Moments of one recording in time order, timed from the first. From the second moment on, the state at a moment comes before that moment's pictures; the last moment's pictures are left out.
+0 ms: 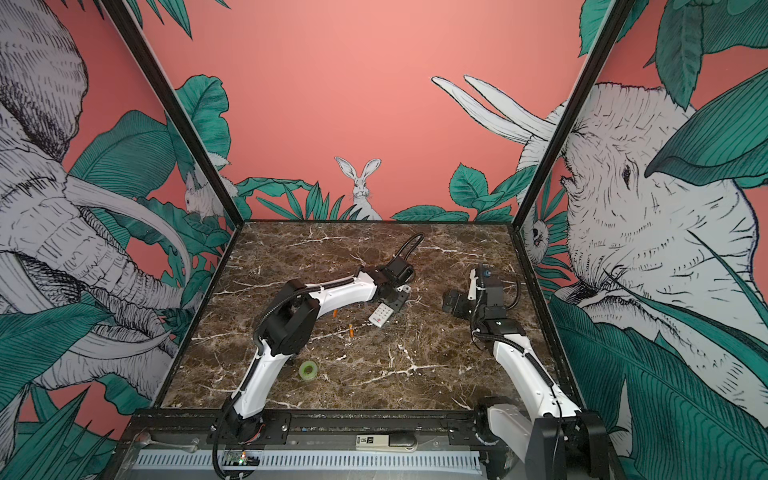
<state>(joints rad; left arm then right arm) -0.88 2.28 1.78 -0.63 -0.15 -0.18 0.09 1.04 0.60 -0.26 -0.14 0.34</state>
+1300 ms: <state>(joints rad) -0.65 1.62 1.16 -0.07 0.31 -0.40 0.09 0.82 0.56 0.03 -0.64 0.57</state>
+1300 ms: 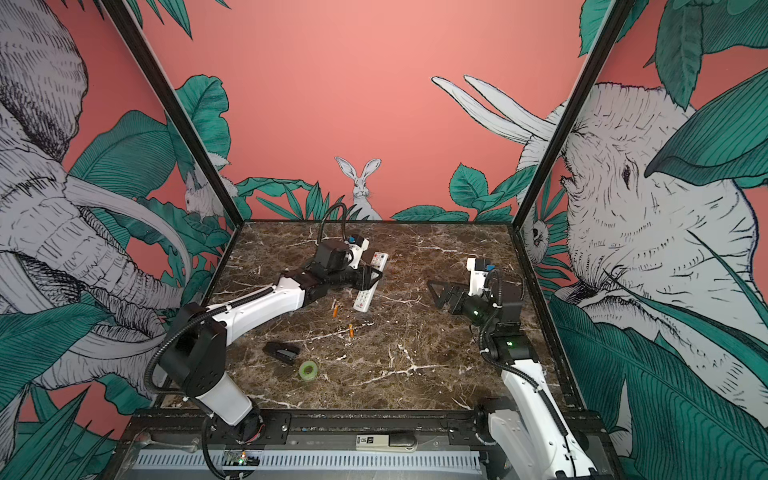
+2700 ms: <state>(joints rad) -0.64 1.39 1.04 0.55 0.71 -0.71 0.44 1.29 0.63 1.06 -0.92 0.86</state>
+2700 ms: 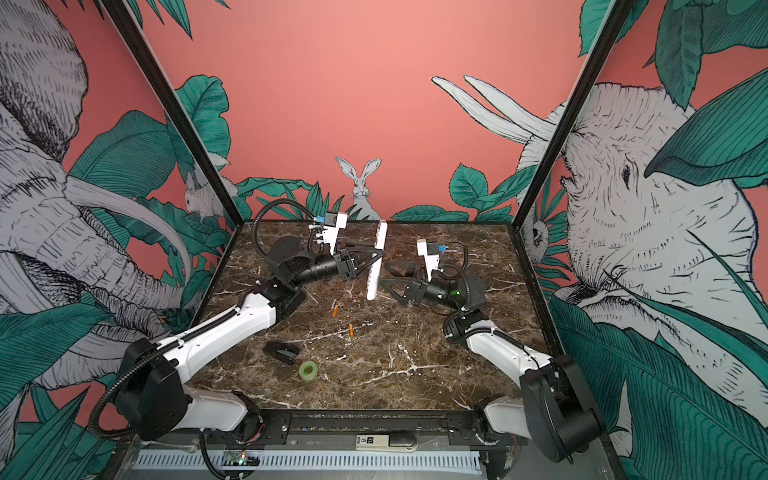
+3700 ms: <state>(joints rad) -0.64 1.42 1.04 0.66 0.73 -0.78 0.52 1.36 0.66 1.11 -0.92 0.84</state>
